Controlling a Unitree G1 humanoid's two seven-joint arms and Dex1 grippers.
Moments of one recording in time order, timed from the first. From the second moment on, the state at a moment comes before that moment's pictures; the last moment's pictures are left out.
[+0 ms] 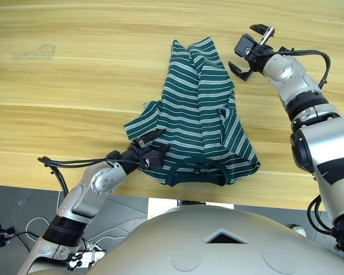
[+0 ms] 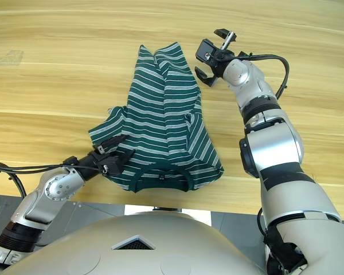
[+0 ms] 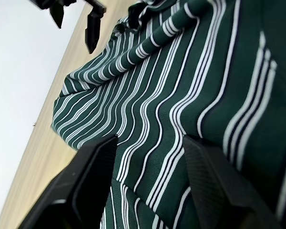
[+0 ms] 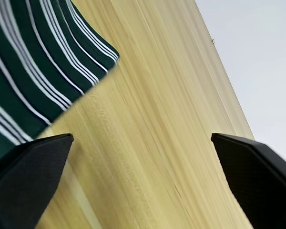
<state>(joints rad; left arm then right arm) 0.37 0.70 -0.32 -0.27 0.43 -0.31 -0.42 -0.91 -0.30 0.32 1.32 -0.43 -0.33 0.27</state>
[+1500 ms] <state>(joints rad) -0.57 0.38 -0.40 0.91 0.37 -0.47 -0.36 -0.88 -0.22 0.36 1.32 -0.48 -0.35 0.21</state>
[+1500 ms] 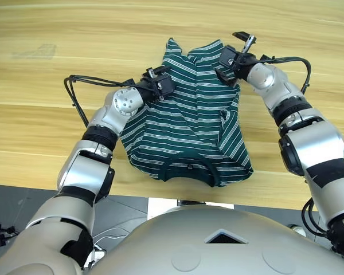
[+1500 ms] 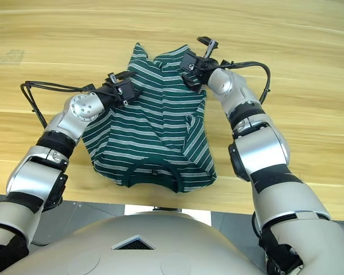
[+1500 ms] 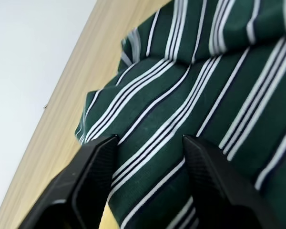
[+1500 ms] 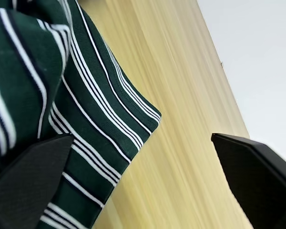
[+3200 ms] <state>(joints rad) -0.02 0.58 -0.33 0.14 0.28 -0.33 -0.48 -0.71 -0.33 0.23 1.21 -0.30 -0.50 0.40</state>
